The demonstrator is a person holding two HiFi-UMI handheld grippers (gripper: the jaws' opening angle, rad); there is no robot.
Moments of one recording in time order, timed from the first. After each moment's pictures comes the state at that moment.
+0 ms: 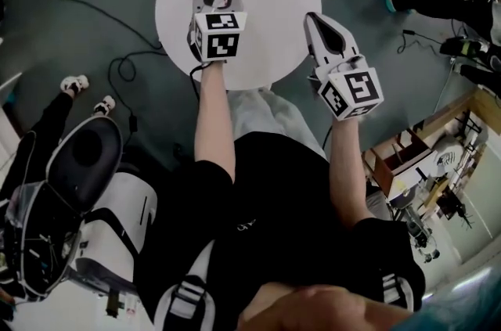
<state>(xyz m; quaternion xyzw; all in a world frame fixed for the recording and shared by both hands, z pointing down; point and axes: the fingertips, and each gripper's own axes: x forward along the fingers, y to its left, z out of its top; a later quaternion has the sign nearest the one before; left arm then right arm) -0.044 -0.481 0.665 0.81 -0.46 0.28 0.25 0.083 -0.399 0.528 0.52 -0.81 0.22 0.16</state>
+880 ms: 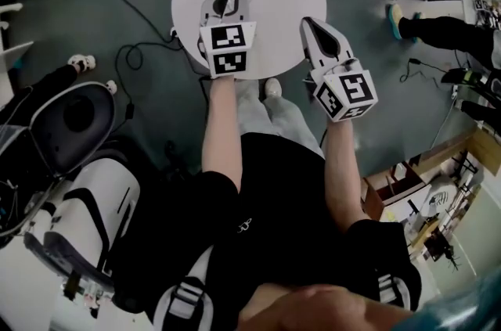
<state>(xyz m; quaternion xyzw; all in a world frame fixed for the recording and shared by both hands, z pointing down) -0.050 -0.432 0.562 0.79 -0.56 0.16 0.20 0.074 -0.354 0.502 0.47 -0.85 0.21 0.12</state>
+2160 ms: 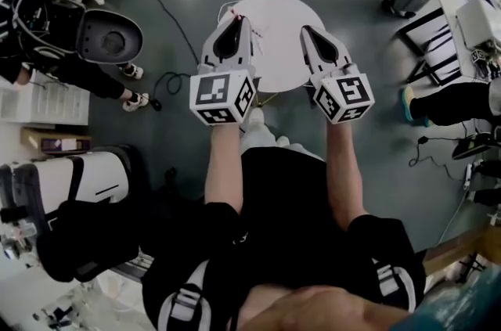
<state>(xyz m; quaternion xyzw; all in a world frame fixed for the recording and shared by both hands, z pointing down) -0.013 -0.180 0.274 0.76 -0.65 -0.05 0.05 0.111 -0.202 0.309 0.36 -0.93 0.06 -0.03</state>
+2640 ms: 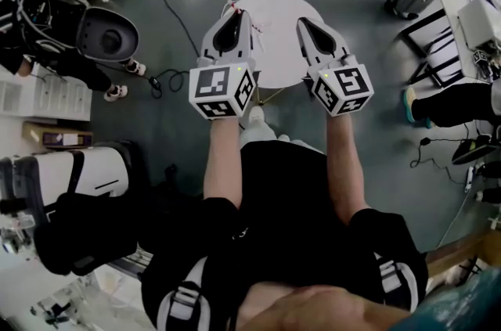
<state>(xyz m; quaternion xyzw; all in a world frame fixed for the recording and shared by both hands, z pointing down) -0.008 -0.174 0.266 0.75 -0.66 -0.04 0.04 0.105 -0.197 0.297 0.34 -0.94 0.04 -0.04</state>
